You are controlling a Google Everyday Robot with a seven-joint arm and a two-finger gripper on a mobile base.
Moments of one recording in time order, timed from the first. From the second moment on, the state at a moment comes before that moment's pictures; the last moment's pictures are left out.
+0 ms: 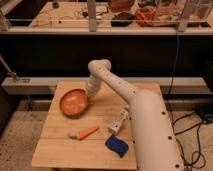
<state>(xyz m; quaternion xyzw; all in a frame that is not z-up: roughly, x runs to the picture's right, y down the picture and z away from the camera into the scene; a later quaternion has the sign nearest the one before) -0.106 0.037 0.949 -0.11 -0.39 -0.67 0.62</state>
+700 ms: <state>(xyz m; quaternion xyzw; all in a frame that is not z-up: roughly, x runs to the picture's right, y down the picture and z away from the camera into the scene) 0.024 0.014 0.970 -0.15 -0.34 -0.60 0.71</state>
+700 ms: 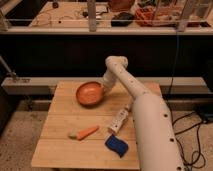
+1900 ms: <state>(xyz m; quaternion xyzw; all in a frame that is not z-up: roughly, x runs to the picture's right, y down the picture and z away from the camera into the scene) 0.014 0.132 0.855 -0.17 -0.32 -0.69 0.62</state>
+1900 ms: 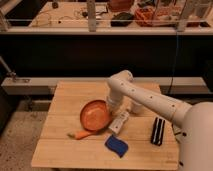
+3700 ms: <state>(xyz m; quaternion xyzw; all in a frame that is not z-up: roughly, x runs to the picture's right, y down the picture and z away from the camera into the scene) 0.041 0.022 0.984 -0.18 -0.33 -0.59 0.71</state>
